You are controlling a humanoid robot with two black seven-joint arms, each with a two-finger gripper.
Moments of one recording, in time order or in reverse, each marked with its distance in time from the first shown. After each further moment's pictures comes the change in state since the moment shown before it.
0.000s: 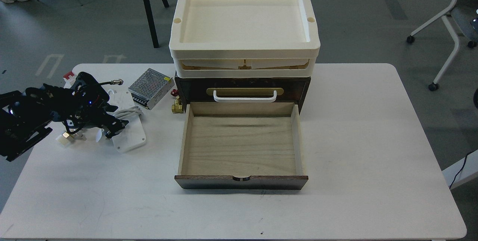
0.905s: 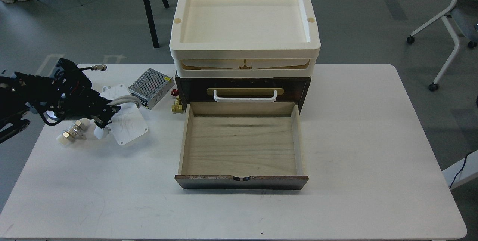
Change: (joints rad) left arm -0.090 0.284 -0.040 -0.374 -0.085 -0.064 0.000; right arm -0.015 -0.005 0.006 -0.010 0.002 0.000 0.003
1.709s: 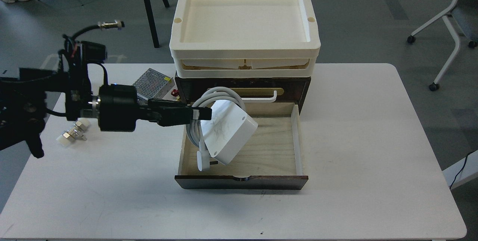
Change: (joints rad) left arm 0.114 0.007 -0.286 -0.600 -0.763 -0.287 0.000; right arm 0.000 0.001 0.052 -0.017 0.001 0.000 -0.001
